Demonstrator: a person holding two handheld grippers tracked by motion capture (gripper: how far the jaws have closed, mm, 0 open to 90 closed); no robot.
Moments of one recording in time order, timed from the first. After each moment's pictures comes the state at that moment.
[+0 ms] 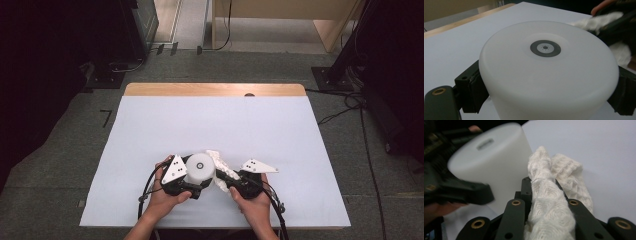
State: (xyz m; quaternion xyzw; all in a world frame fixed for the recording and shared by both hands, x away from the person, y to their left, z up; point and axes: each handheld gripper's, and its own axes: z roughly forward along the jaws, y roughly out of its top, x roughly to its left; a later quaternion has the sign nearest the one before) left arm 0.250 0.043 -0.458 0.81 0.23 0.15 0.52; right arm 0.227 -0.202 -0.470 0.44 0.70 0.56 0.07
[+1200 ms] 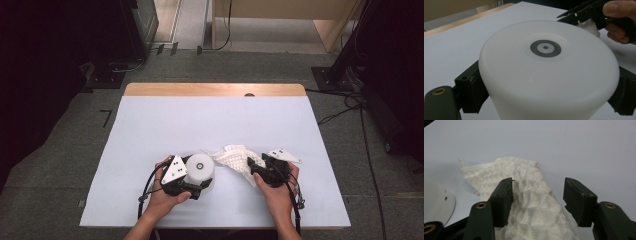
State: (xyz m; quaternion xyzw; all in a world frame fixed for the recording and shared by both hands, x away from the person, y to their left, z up) left arm 0.249 0.044 -0.458 0.81 0.23 0.15 0.52; right arm 0.251 -0.269 -0.468 0.58 0.67 0.42 0.21
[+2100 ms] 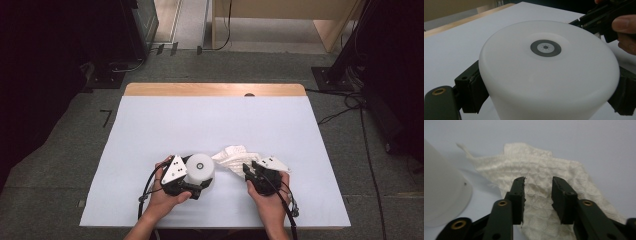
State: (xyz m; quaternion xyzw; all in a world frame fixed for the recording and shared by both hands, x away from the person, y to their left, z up) left arm 0.249 0.043 -0.458 0.81 0.23 0.14 0.52; right arm 0.231 -0.239 -0.469 0.57 0.69 0.39 0.22
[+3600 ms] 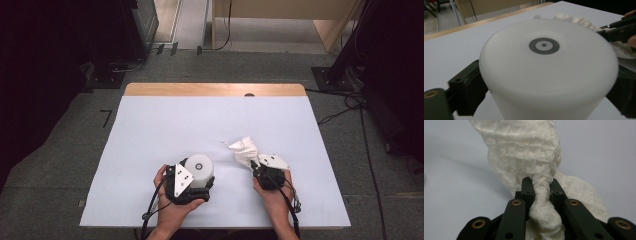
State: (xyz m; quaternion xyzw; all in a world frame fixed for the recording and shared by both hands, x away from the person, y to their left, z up) left arm 0.218 0.020 -0.459 0.76 0.36 0.25 0.48; right arm 0.244 -0.256 -0.489 0.54 0.71 0.37 0.26
